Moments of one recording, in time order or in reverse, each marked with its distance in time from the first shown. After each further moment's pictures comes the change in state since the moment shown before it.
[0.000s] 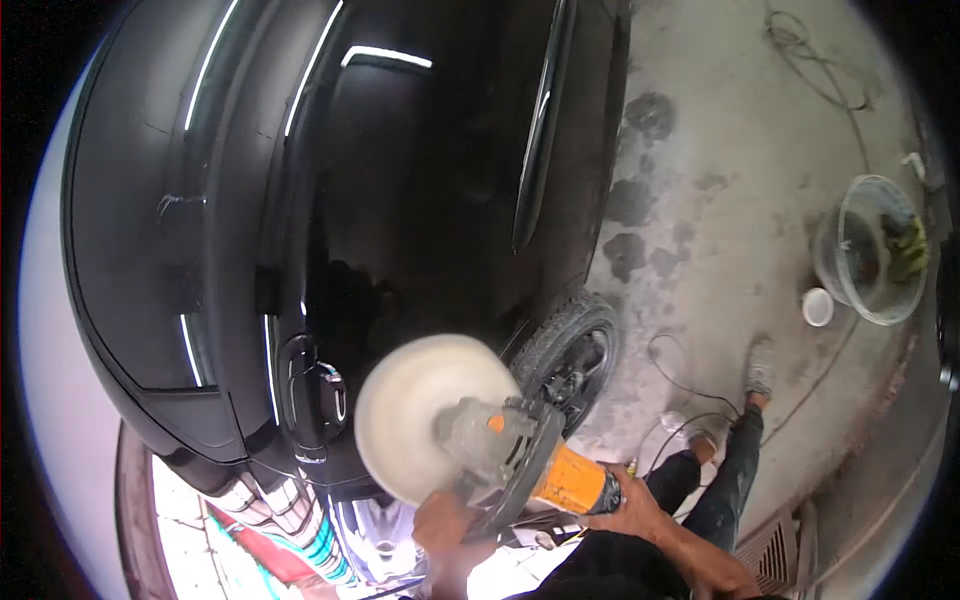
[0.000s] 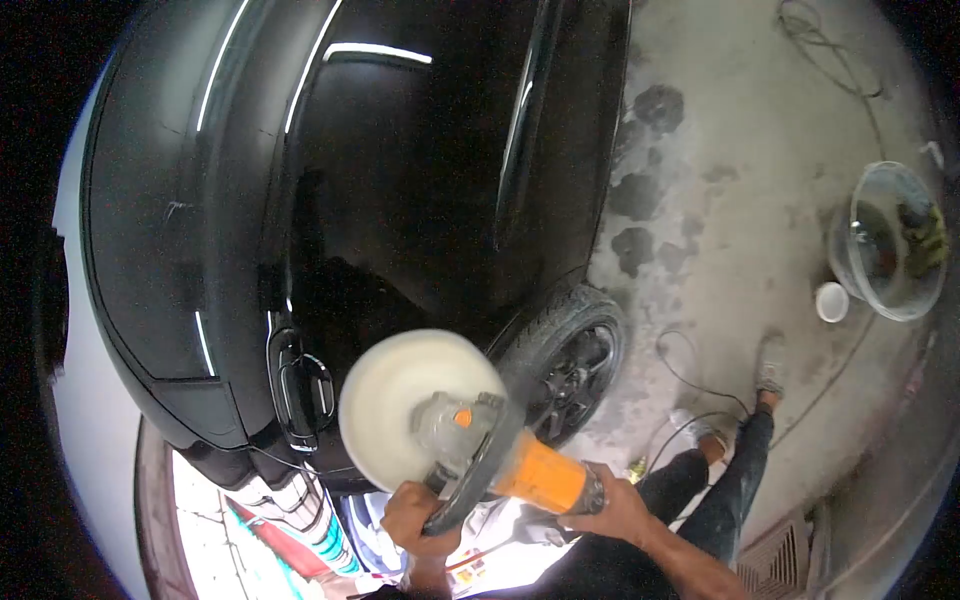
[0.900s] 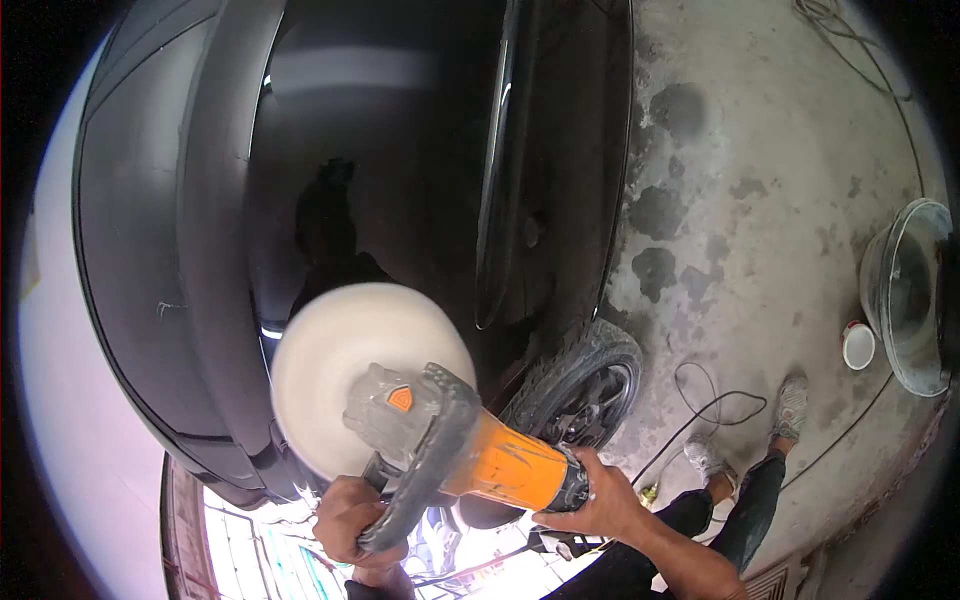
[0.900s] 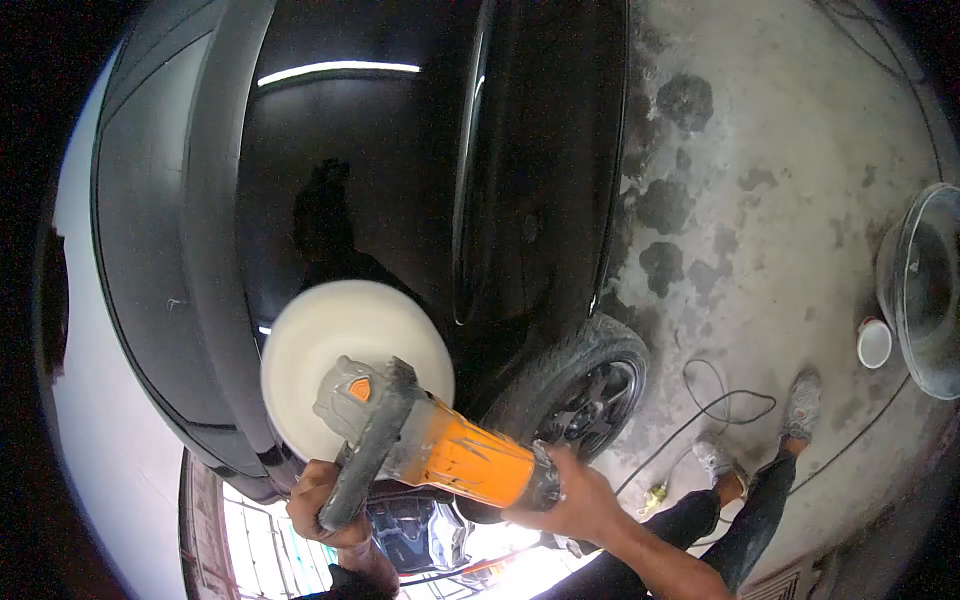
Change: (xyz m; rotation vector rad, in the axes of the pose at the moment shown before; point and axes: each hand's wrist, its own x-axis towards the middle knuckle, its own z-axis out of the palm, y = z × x) left_hand 0.155 0.029 0.036 0.031 0.097 0.144; right_hand 0.102 -0.078 -0.126 0.100 -0.109 -0.163
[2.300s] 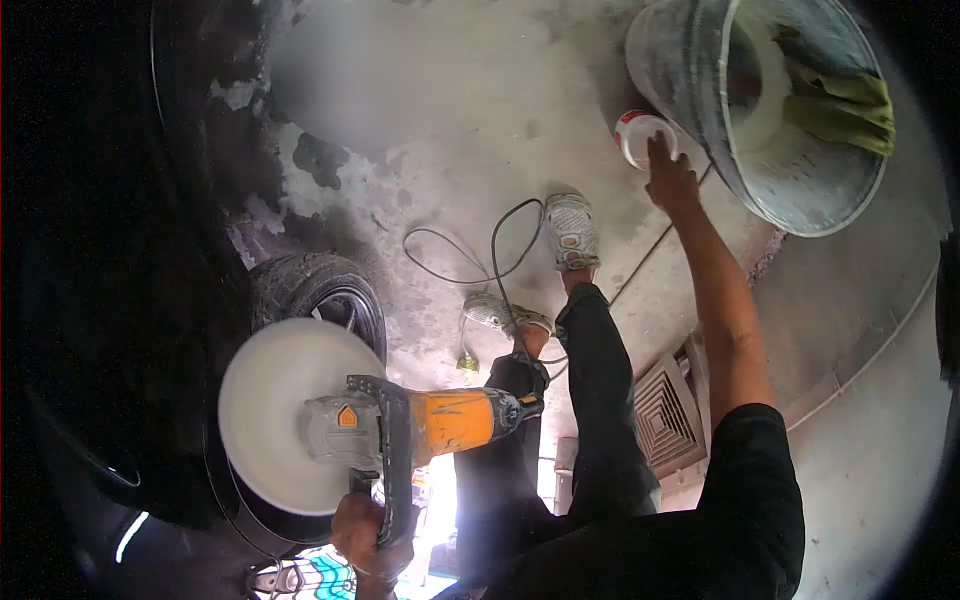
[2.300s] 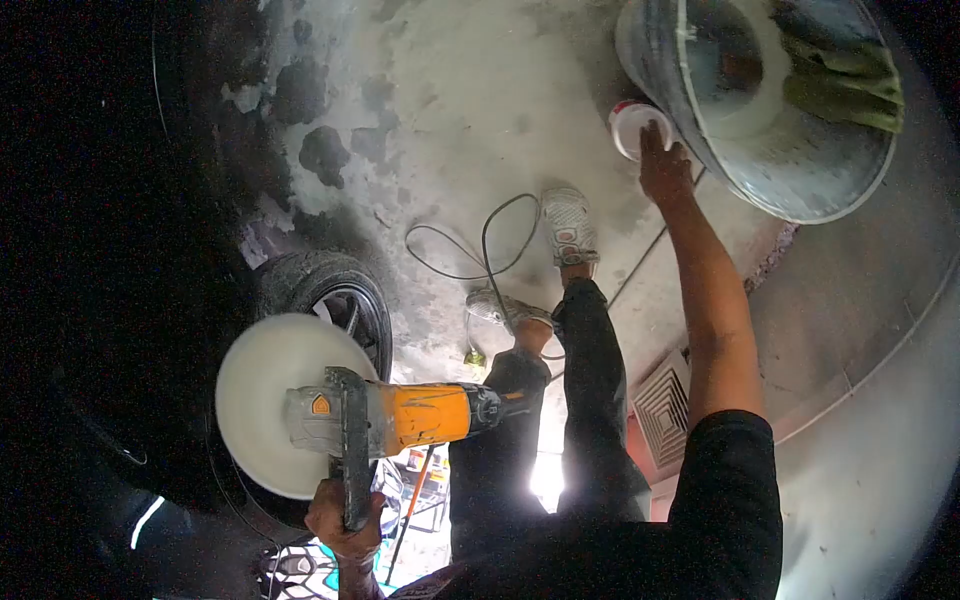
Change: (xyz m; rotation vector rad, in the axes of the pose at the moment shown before) left_hand -0.081 0.081 0.261 -0.448 -0.713 -0.318; right_hand -0.155 0.354 -0.507 -1.602 0.515 0.964
